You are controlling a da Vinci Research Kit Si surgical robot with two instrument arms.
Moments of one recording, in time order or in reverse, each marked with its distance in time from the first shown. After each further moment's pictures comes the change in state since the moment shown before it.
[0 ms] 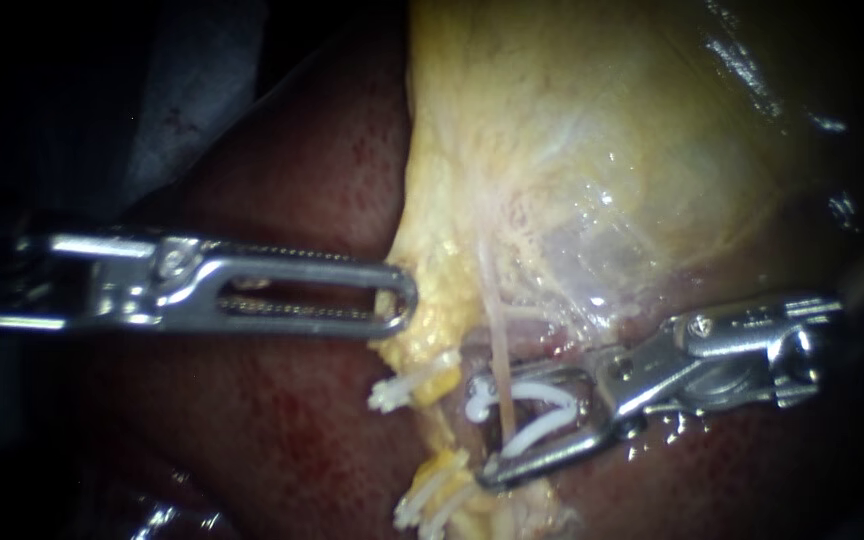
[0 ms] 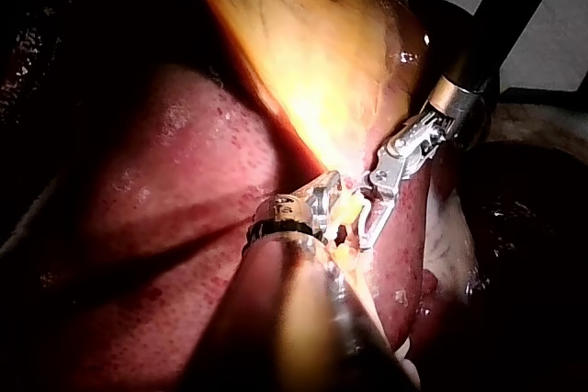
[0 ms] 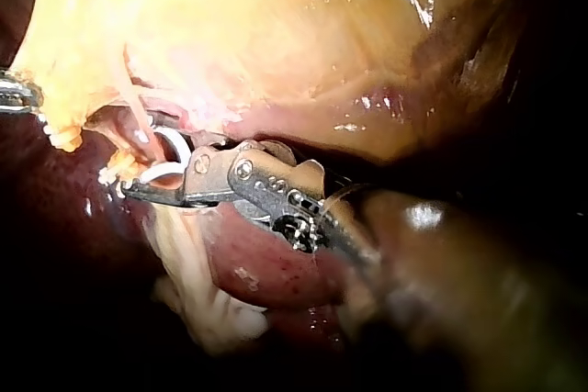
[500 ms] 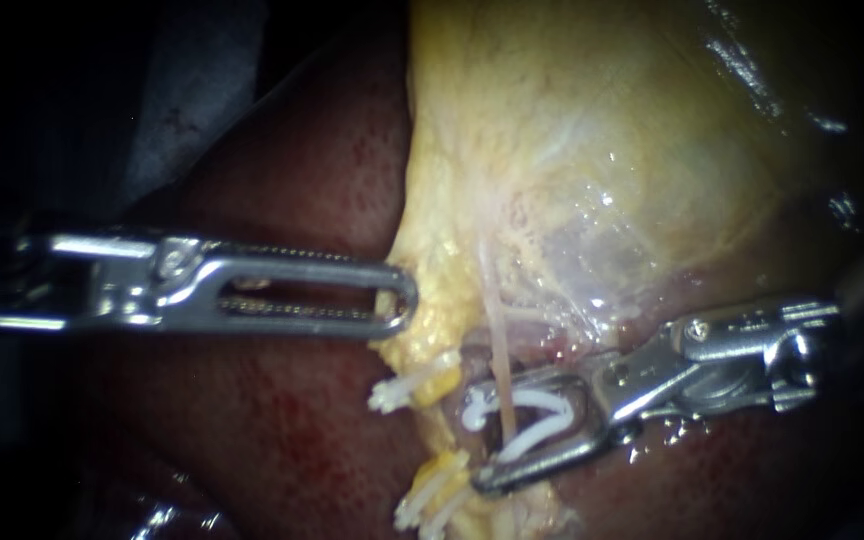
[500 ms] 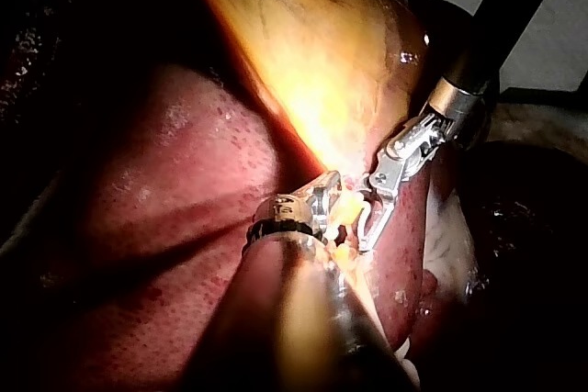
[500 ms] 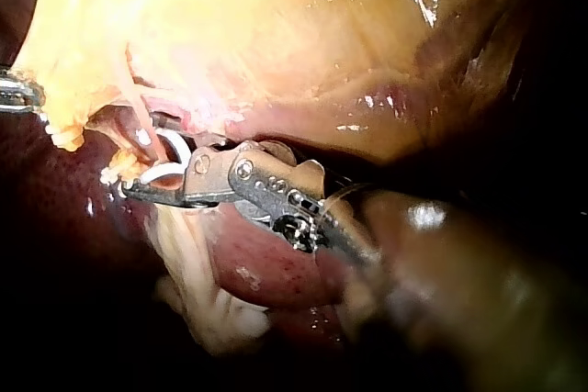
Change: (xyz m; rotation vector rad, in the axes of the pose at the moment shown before) right arm 0.000 0.000 0.000 0.006 -0.005 -0.003; left arm 0.000 0.000 0.000 0.000 0.000 0.000
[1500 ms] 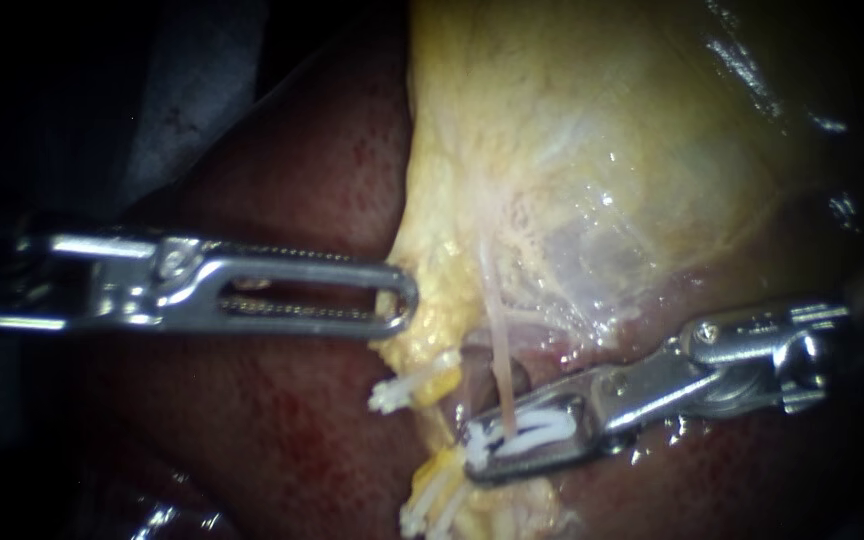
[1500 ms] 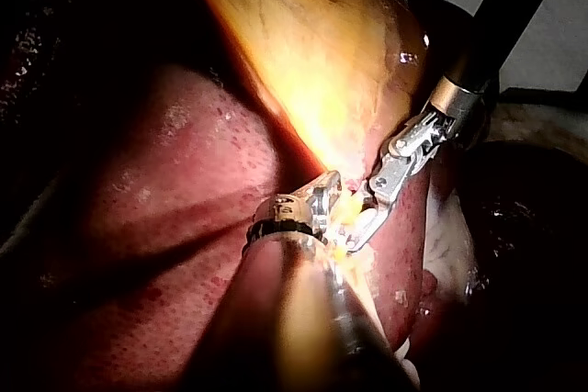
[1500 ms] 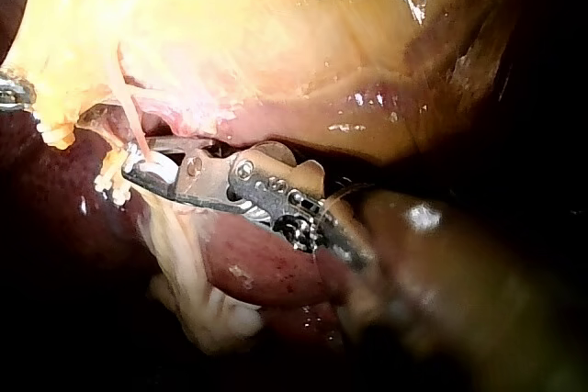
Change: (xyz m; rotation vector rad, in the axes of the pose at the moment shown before) right arm 0.000 0.000 -0.001 0.050 -0.024 -0.006; left arm 0.000 0.000 0.000 0.000 0.000 0.000
